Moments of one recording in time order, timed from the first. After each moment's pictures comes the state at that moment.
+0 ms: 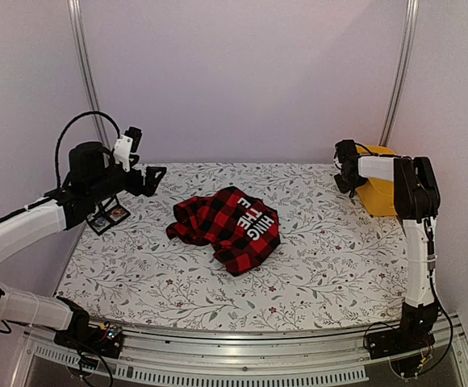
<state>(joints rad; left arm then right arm) -0.37 1.18 0.83 0.11 0.10 0.10 0.17 2.33 1.78 -0.37 0.50 -0.22</state>
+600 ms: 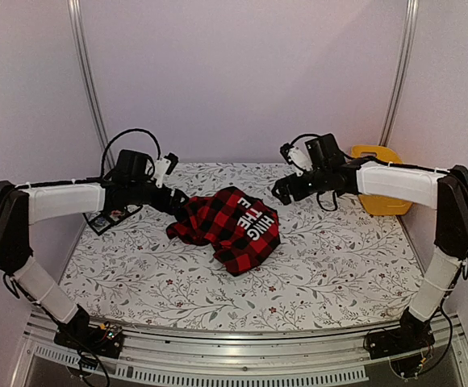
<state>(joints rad) -0.42 1.53 0.97 -0.05 0.12 0.09 0.53 1.80 1.37 -0.27 -0.04 -0.02</state>
